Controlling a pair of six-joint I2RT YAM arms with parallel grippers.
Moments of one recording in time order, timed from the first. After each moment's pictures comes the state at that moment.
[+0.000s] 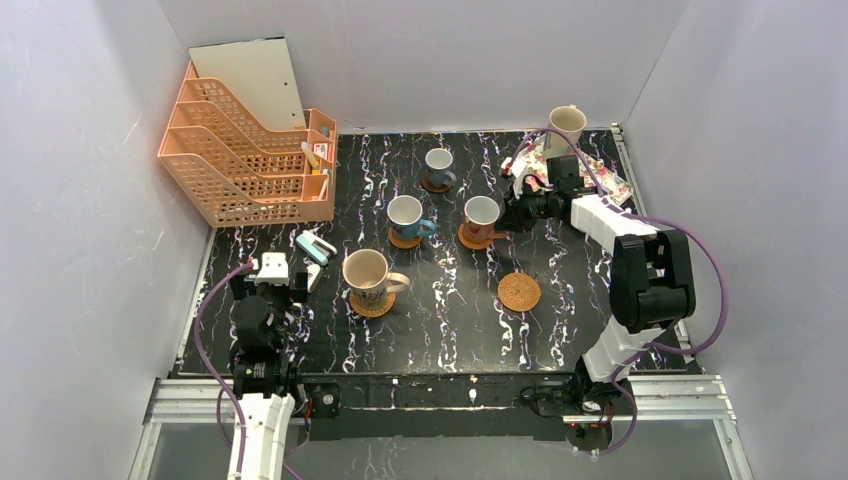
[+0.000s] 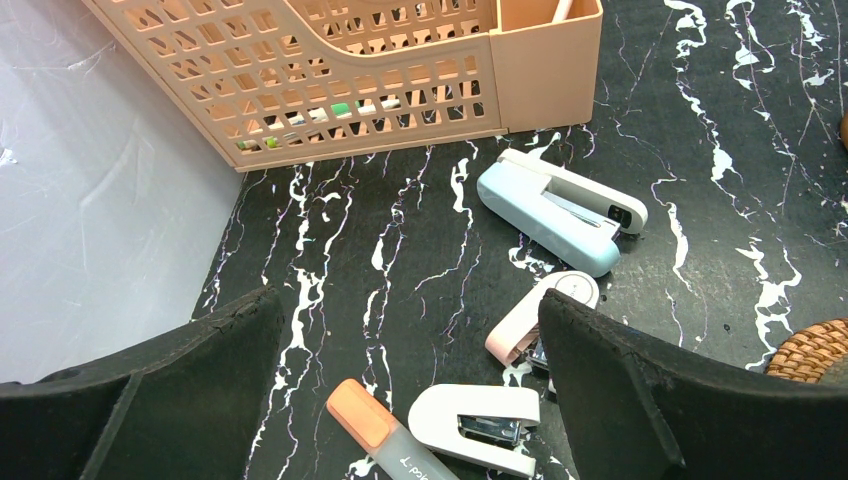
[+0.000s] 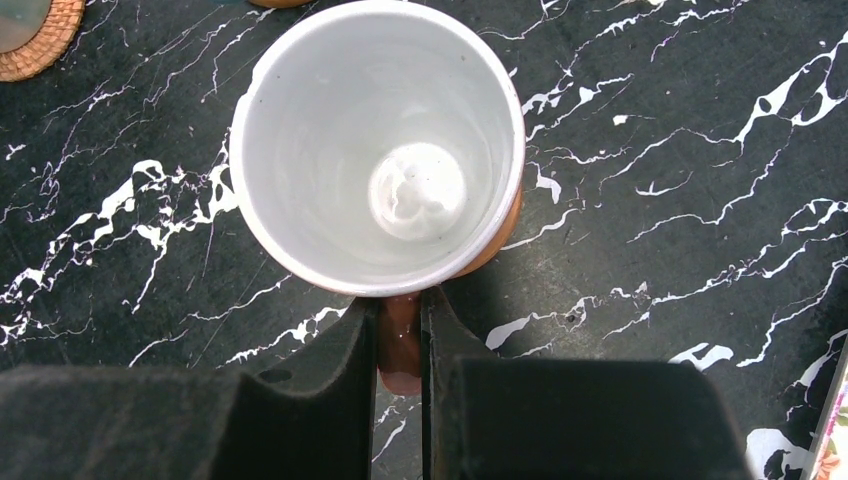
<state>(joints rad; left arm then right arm) 0.04 0.14 0.14 -0.13 -0.12 0.25 0.17 1.71 1.13 -0.33 -0.77 -0.54</state>
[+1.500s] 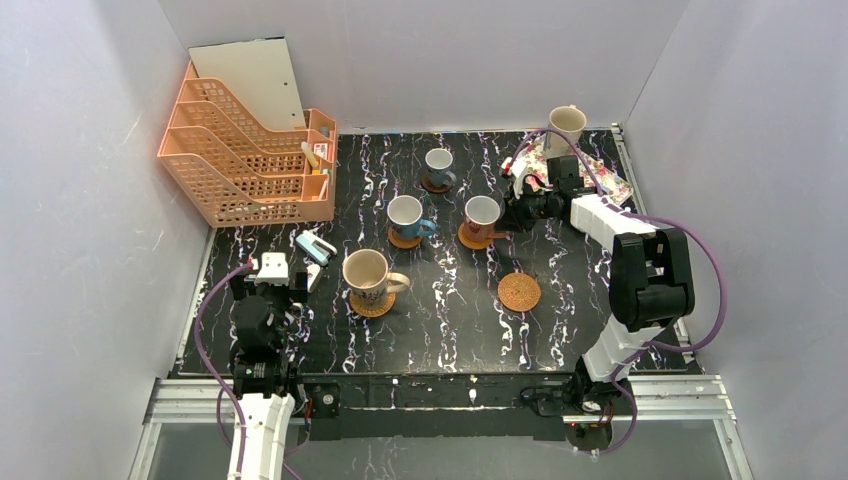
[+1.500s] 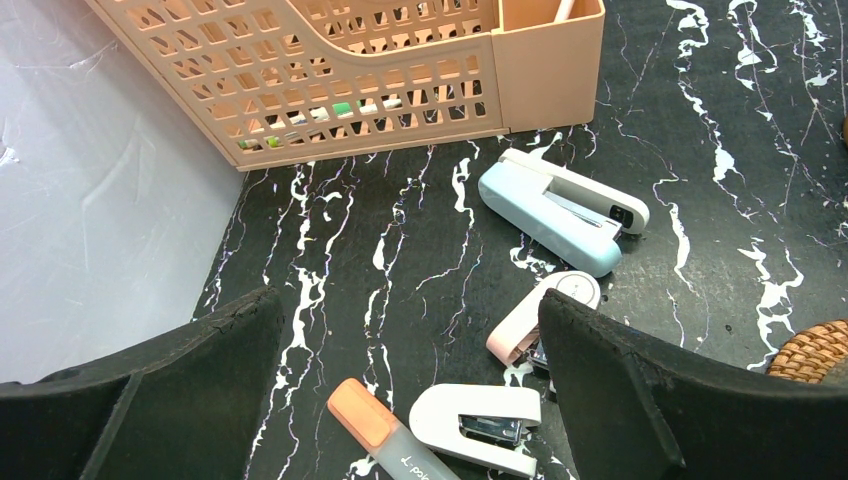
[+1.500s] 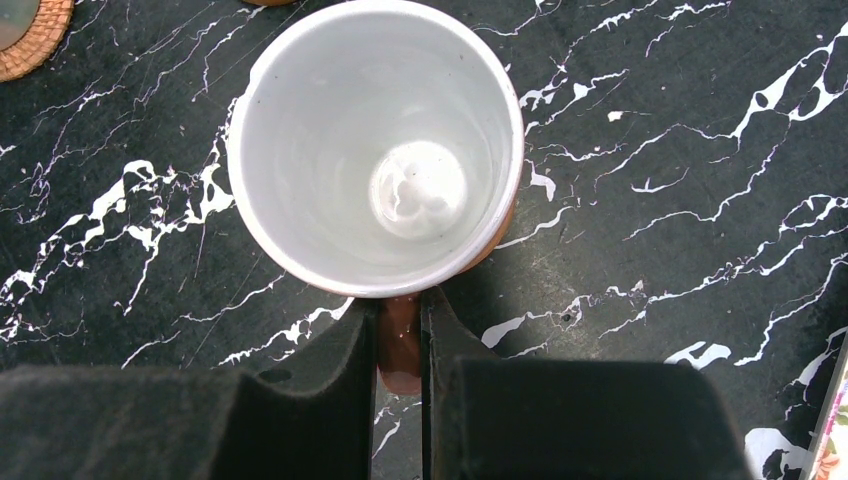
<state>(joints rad) 0.04 0.14 0.14 -0.13 -0.12 0.25 0.17 1.72 1.13 -0.32 -0.77 -0.54</state>
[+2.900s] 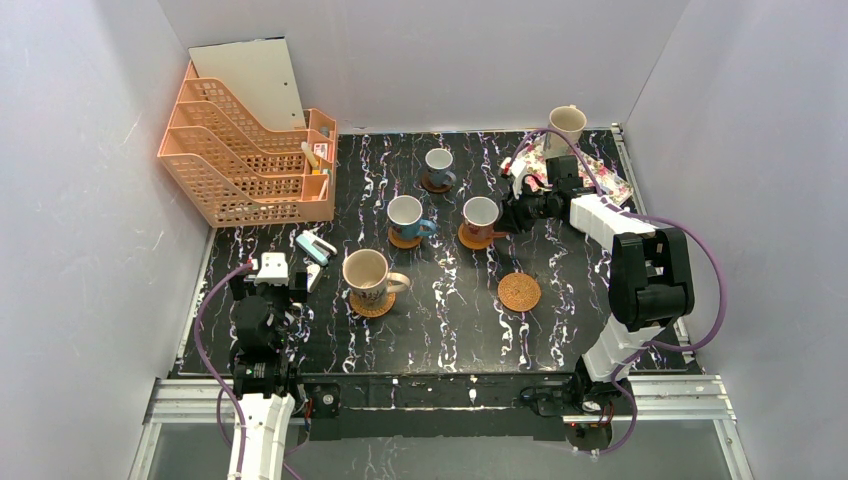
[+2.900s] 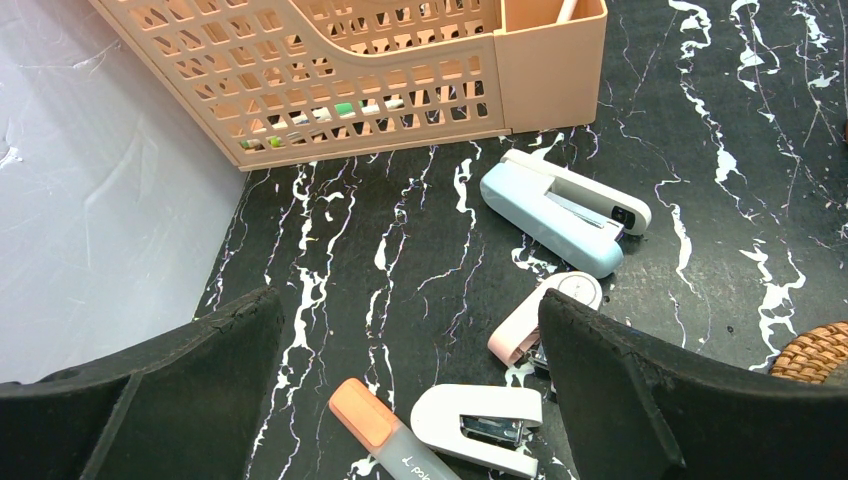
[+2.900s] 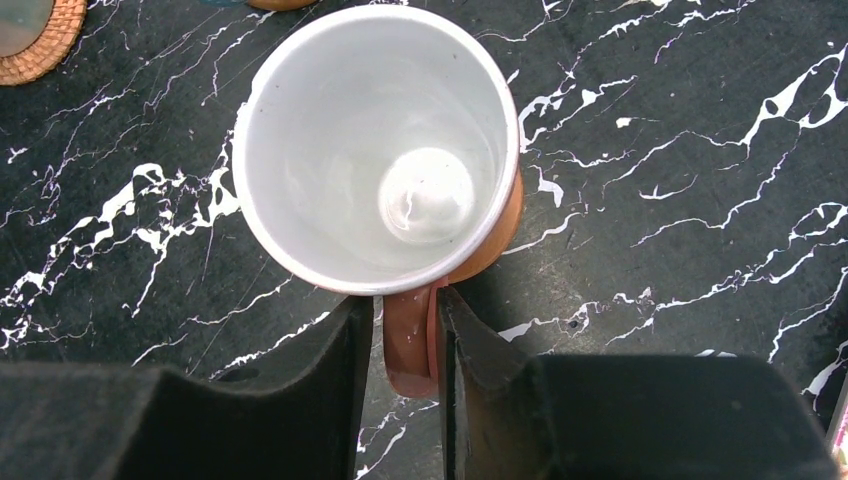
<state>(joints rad) 0.04 0.13 0.14 -0.13 -0.12 0.25 0.17 1.72 1.13 -0.32 -0.78 -0.54</state>
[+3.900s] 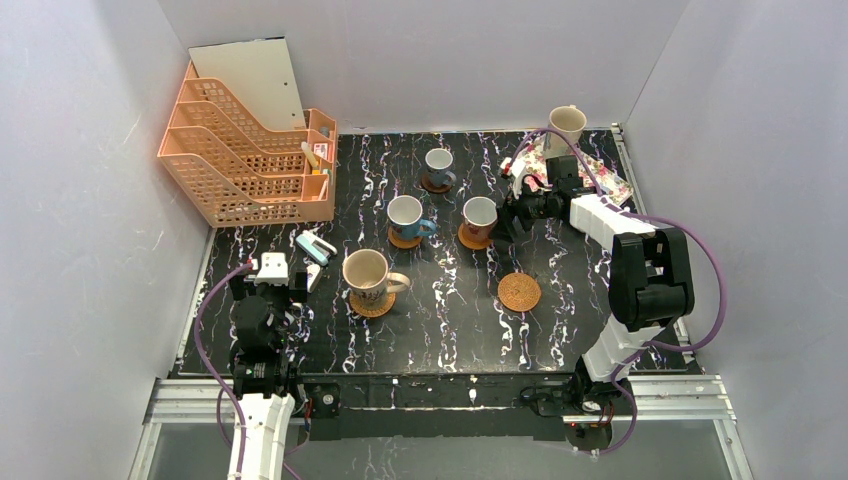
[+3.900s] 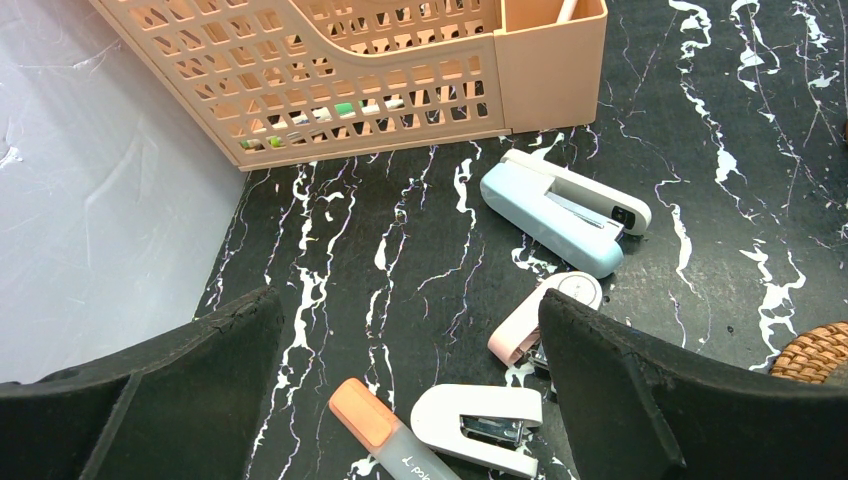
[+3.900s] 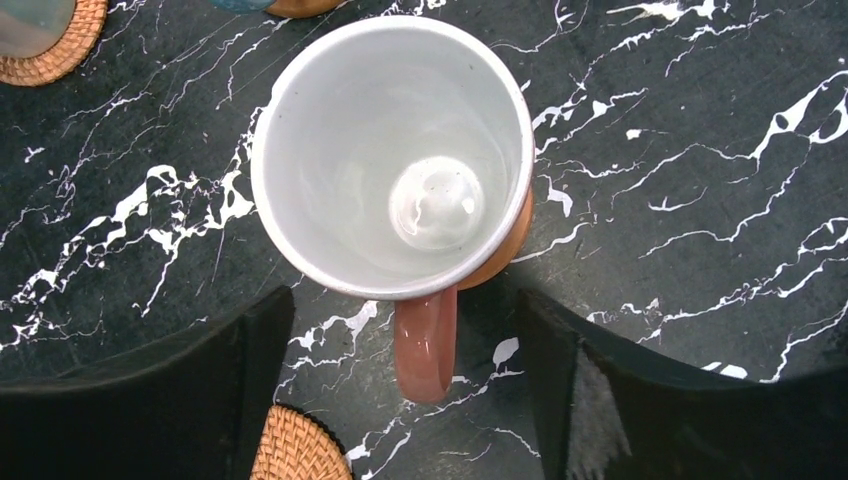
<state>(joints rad) 0.04 0.13 0.14 -0.13 -0.12 0.25 0.17 1.72 1.13 -0.32 -0.80 -0.55</state>
